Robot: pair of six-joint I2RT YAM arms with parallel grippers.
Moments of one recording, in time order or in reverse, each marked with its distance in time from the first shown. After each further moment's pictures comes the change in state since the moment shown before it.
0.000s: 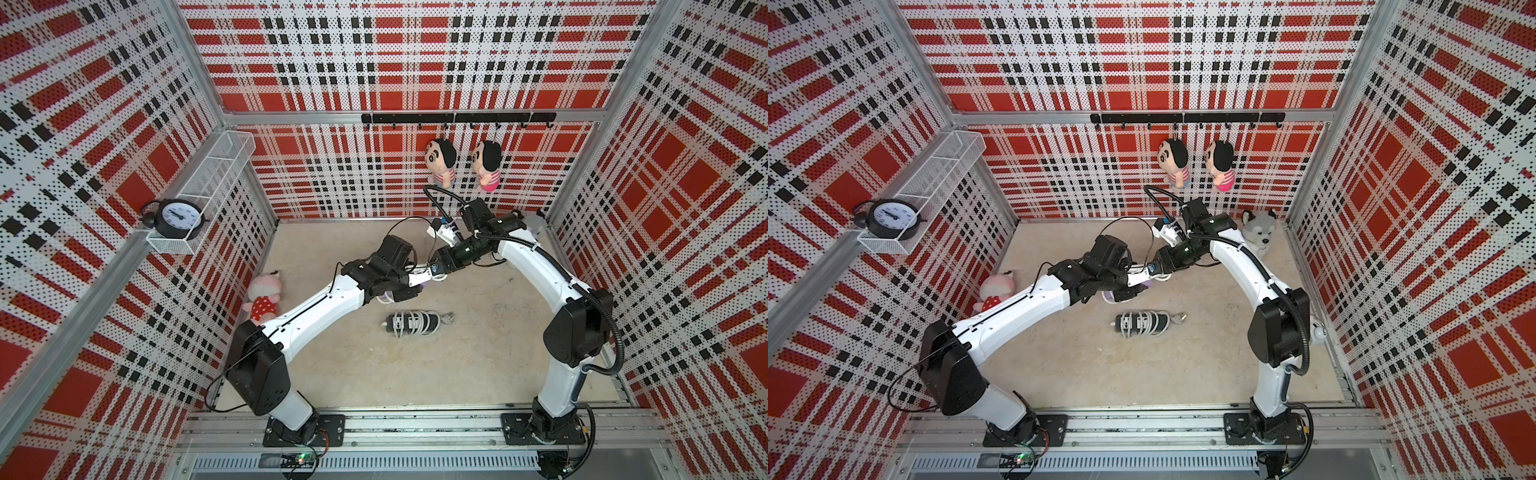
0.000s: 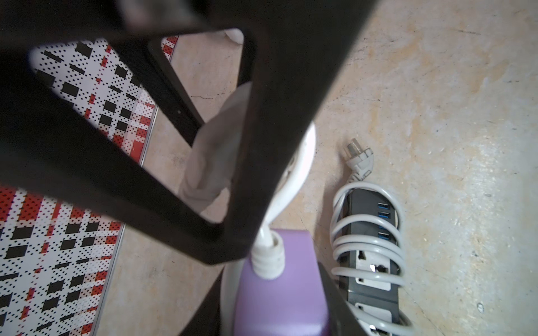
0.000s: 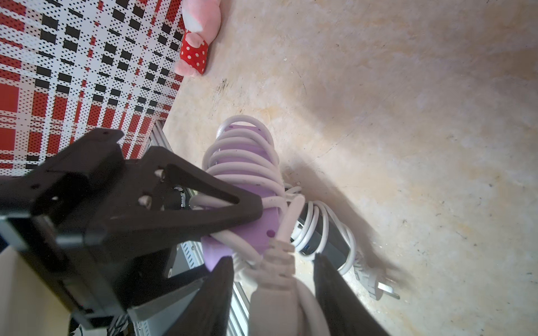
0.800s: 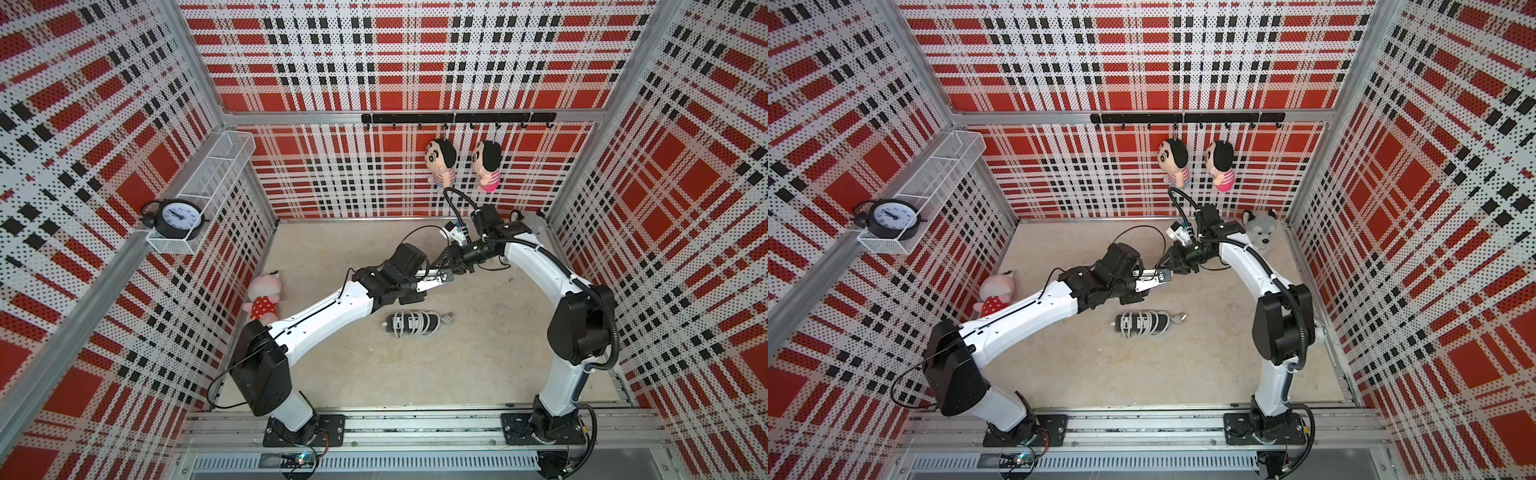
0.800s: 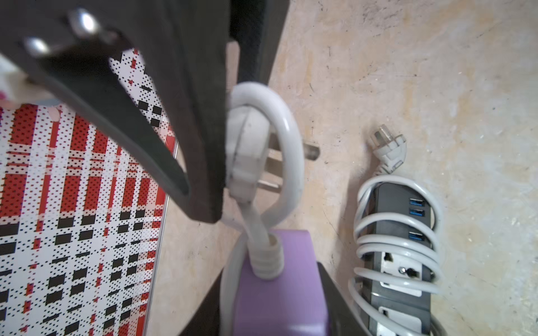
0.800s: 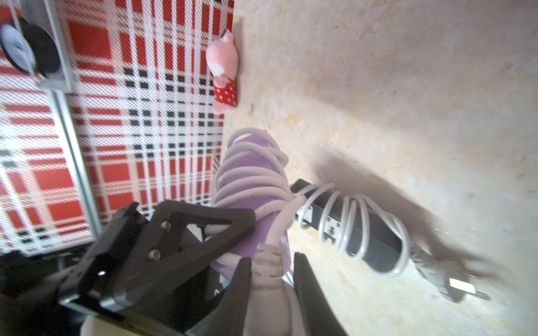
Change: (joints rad) left arm -0.105 0.008 -0.014 0.037 -0.234 0.037; right arm -0.113 -0.021 -0.211 0.248 -0.261 0.444
